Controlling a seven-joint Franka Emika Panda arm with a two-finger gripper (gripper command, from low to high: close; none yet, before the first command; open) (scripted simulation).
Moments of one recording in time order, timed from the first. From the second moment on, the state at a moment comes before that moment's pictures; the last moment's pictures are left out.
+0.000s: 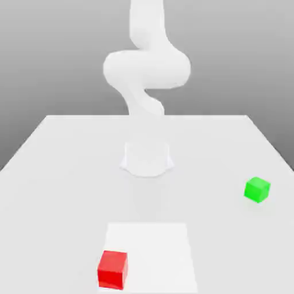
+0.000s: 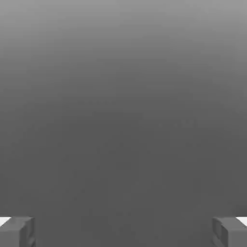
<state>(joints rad) 0.00 -0.71 -0.02 -2.32 0.01 2.34 0.79</state>
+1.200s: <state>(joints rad) -0.06 0.38 -0.07 -2.47 0.09 2.85 0.72</state>
